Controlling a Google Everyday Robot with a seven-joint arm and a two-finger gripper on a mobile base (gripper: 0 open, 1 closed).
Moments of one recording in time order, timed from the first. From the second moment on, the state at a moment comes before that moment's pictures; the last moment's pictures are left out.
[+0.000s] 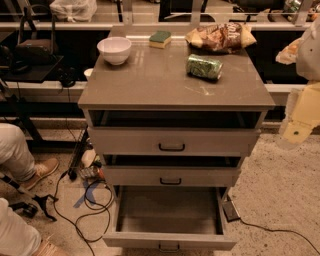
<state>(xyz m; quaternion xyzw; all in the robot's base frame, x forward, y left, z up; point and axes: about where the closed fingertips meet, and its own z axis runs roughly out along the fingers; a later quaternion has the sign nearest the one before) 0.438 -0.216 0.978 -0.60 0.78 -0.04 0.16</state>
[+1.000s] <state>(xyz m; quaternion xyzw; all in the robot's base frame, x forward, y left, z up) 0.403 -0.178 0.824 -0.51 0.84 0.14 0.12</state>
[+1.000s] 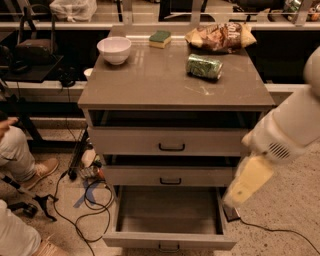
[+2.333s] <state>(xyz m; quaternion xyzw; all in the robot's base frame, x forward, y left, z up) 0.365 -0.145 0.644 -0.41 0.88 0.23 0.04</state>
